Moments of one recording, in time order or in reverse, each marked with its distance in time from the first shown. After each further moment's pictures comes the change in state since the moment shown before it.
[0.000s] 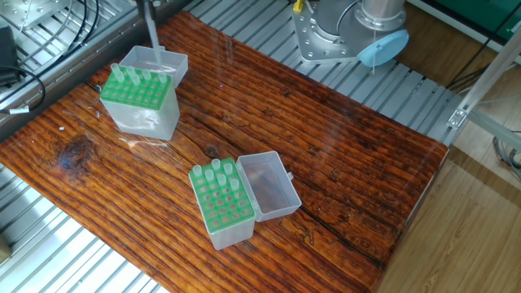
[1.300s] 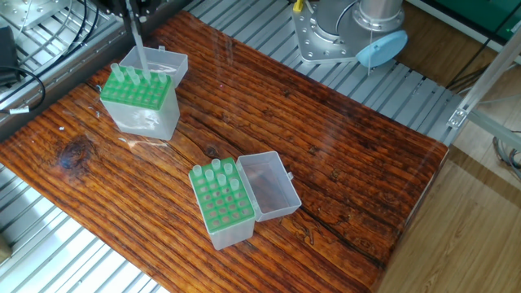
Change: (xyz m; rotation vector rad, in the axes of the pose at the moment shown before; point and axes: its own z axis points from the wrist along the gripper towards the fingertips) arm -0.004 -0.016 0.030 0.000 -0.017 -0.022
